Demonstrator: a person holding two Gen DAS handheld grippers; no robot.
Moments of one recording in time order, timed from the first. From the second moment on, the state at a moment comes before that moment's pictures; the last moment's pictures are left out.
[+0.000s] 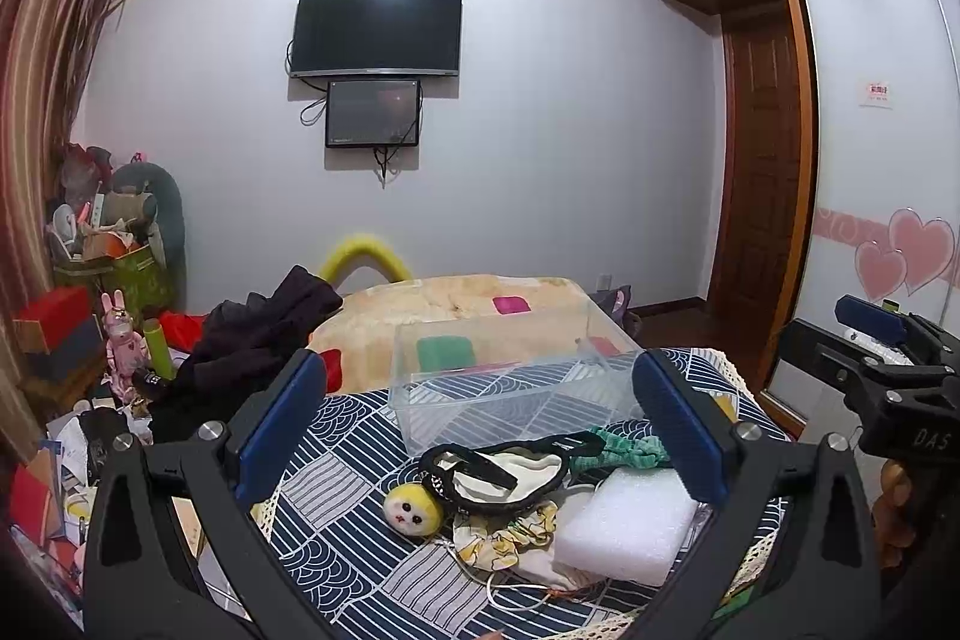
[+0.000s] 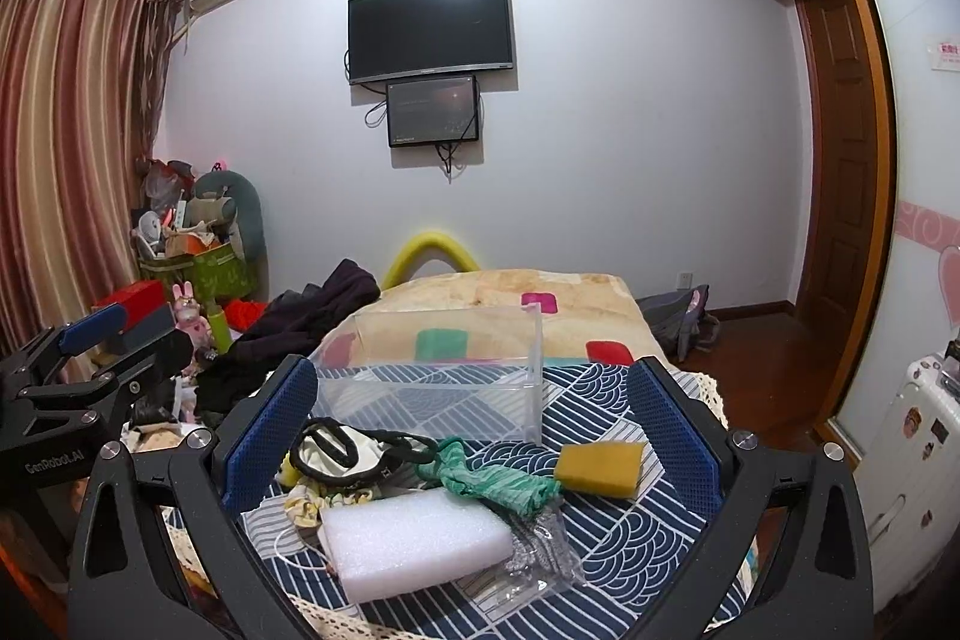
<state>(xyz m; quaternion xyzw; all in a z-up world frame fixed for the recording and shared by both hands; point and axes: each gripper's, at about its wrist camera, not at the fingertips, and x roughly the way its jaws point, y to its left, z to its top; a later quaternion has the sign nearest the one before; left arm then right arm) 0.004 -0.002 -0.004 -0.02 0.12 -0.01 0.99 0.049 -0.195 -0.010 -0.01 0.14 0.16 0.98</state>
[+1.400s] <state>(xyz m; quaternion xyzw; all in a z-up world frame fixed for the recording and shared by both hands) 0.003 -0.007 -0.009 -0.01 0.13 -0.02 0.99 0.049 -0.190 -0.015 -0.01 0.14 0.17 0.98</state>
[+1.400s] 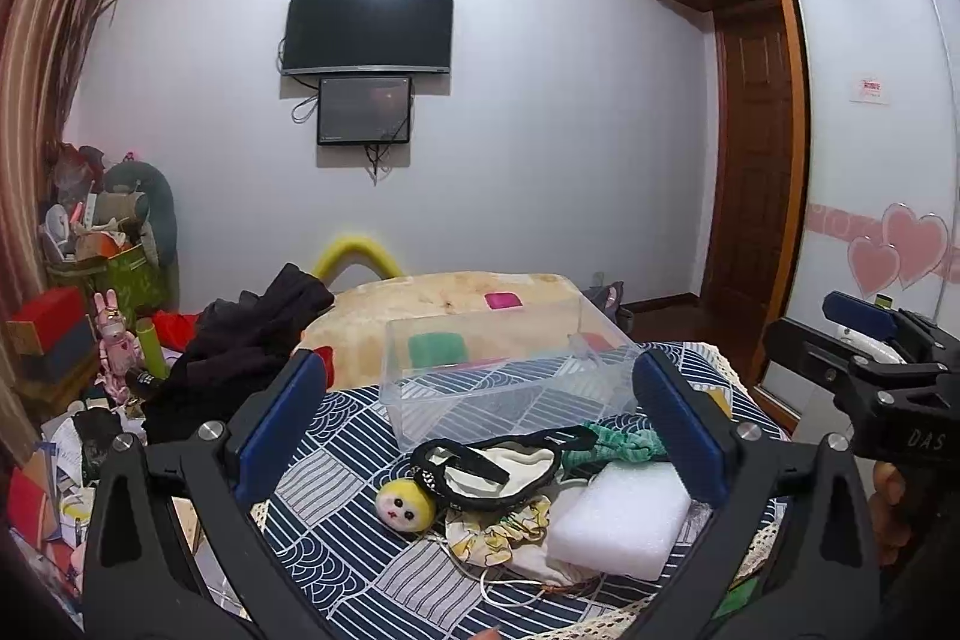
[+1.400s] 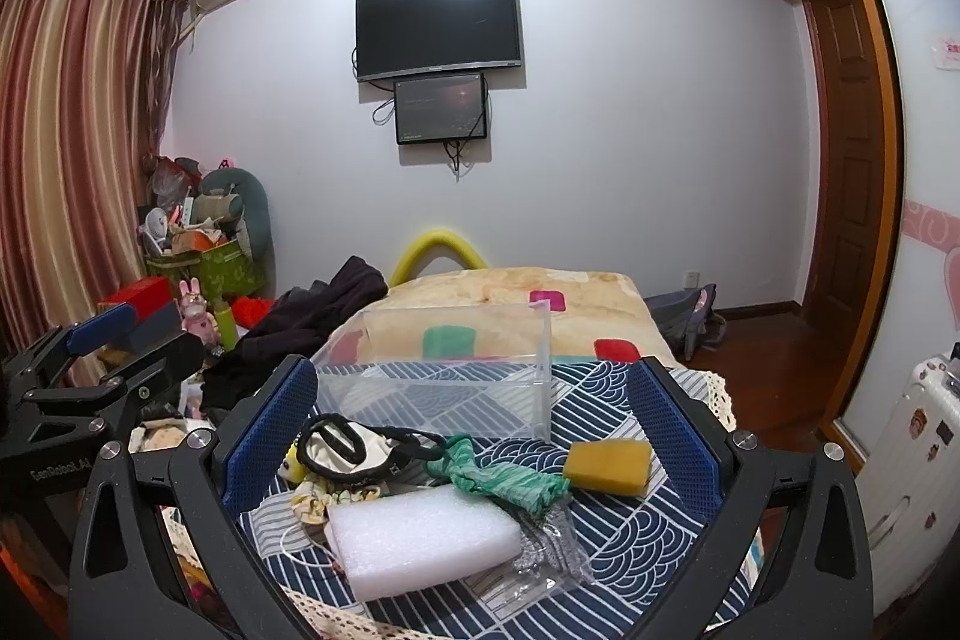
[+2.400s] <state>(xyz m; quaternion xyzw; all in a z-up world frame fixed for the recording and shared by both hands) 0.102 0.056 -0.130 -0.09 0.33 0.00 0.94 0.119 -0.234 -0.090 0.03 0.29 0.11 0.95</state>
